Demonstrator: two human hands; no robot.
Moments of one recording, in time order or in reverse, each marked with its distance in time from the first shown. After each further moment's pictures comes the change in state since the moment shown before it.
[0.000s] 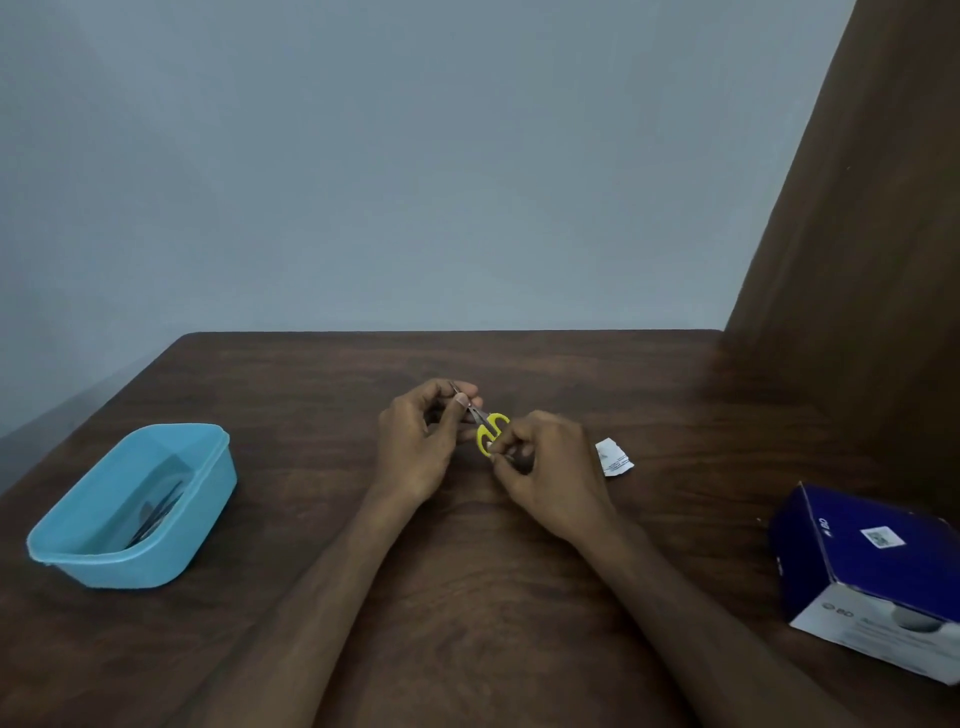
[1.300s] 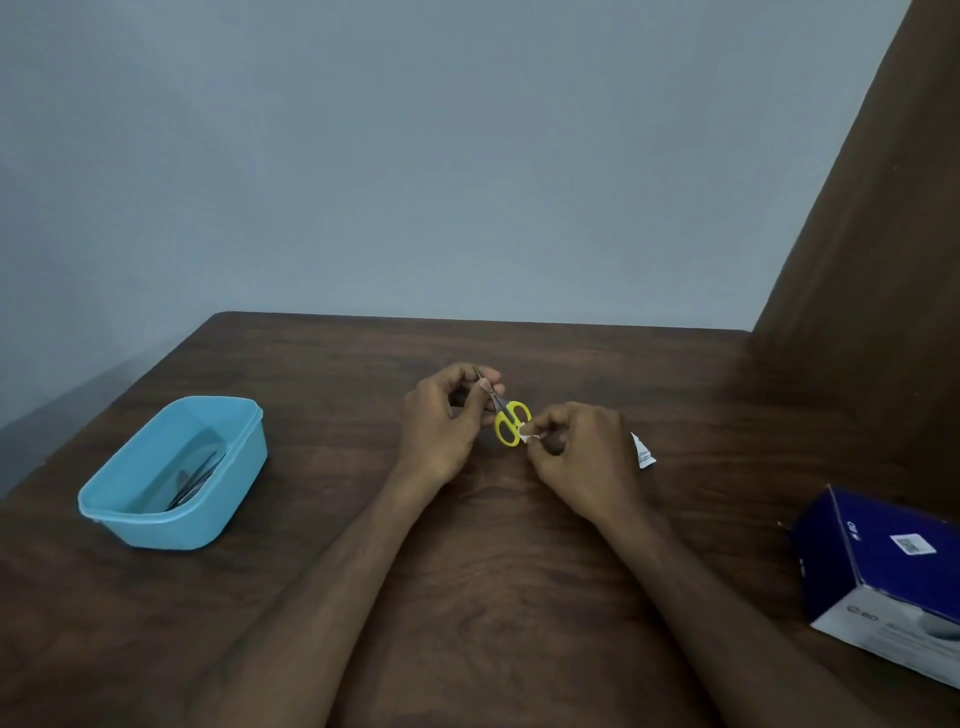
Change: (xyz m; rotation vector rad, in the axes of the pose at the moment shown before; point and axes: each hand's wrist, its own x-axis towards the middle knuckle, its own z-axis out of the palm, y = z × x) left_hand -0.002 0.004 -0.002 0.044 0.014 0.012; right_hand 0.002 0.001 -0.004 -0.075 0.030 0.139
